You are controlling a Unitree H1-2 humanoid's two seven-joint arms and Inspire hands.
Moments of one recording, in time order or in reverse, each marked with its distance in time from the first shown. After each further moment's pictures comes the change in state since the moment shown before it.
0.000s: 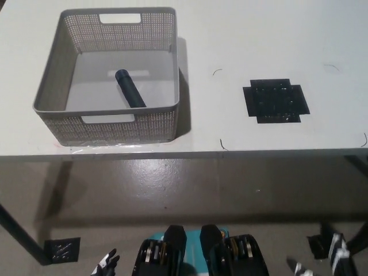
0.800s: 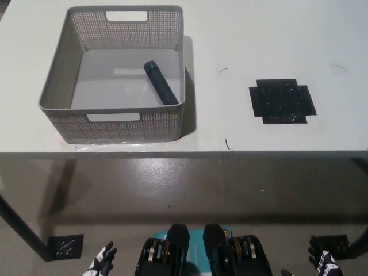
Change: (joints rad) left_arm -0.035 -0.023 0.027 -0.013 0.000 -0.002 0.013; right_arm -0.108 -0.006 -0.029 0.281 0.101 -0.137 0.086
